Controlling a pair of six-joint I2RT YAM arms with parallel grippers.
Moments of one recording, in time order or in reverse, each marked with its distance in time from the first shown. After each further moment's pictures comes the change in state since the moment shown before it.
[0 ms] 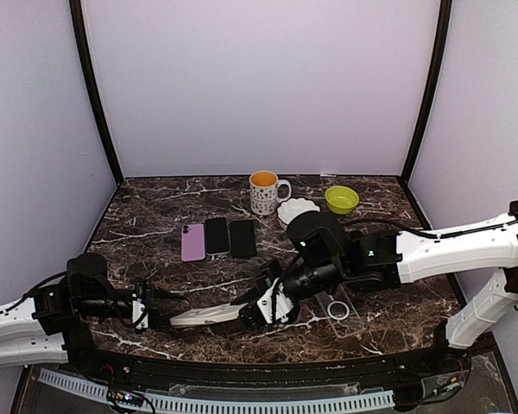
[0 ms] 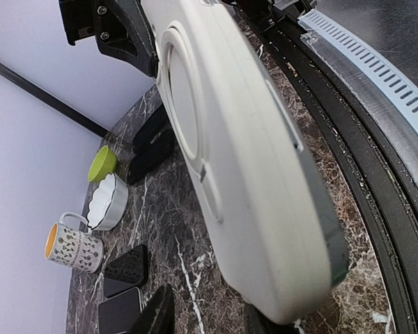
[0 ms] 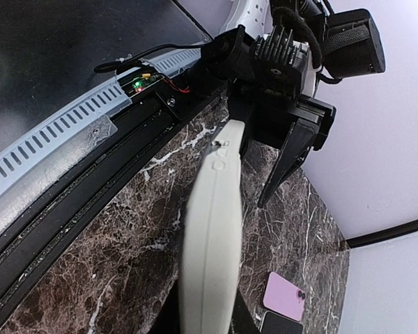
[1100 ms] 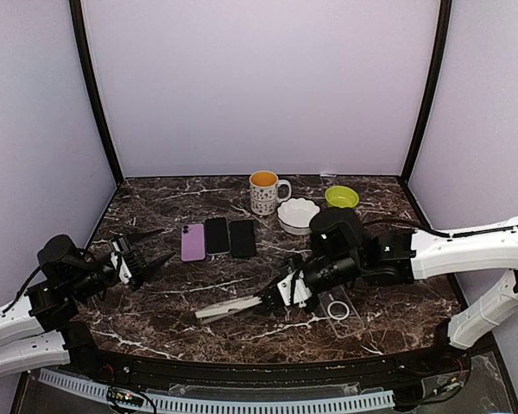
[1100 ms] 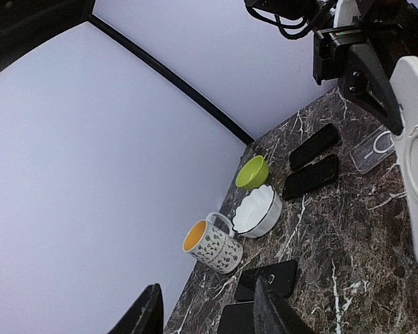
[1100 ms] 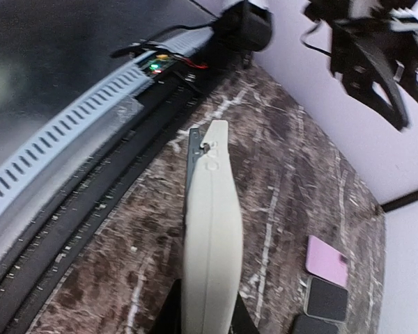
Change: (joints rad) left arm 0.120 -0.011 0.031 0.380 -0.156 -0.055; right arm -0.092 -0.080 -0.117 -0.024 -0.051 0.091
